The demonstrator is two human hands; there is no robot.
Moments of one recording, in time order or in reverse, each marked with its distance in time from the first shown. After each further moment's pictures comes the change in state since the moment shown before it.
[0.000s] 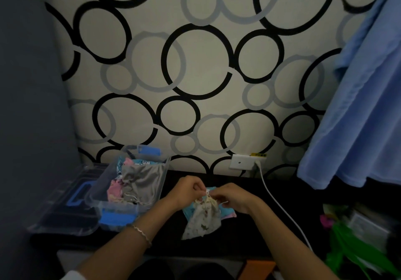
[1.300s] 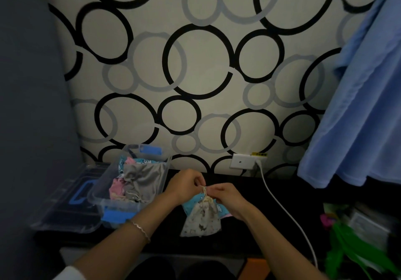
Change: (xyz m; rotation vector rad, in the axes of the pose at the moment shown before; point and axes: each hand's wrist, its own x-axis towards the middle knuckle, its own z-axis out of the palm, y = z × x) left_hand -0.006 0.012 -0.016 0.241 0.071 0.074; right_hand -0.004 0.011 0.028 0.127 0.127 -0.214
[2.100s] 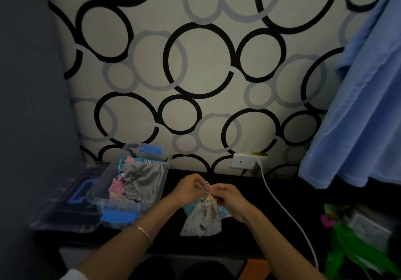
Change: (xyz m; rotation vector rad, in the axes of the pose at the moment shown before) left_hand 0.000 -0.004 0.021 -0.384 -0.066 -0.166; right_hand 0.008 0.013 -0.005 0.128 -0.024 -0.008
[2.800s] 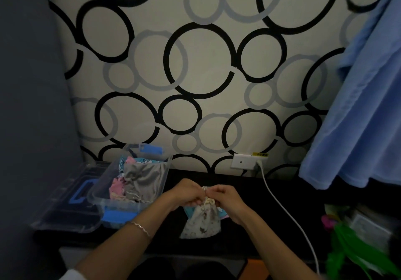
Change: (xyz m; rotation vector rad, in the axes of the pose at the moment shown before) left_hand -0.003 0.008 -0.009 -0.186 -0.136 -0.315; right_hand -0.002 0.002 0.010 -0.083 0.098 -0.035
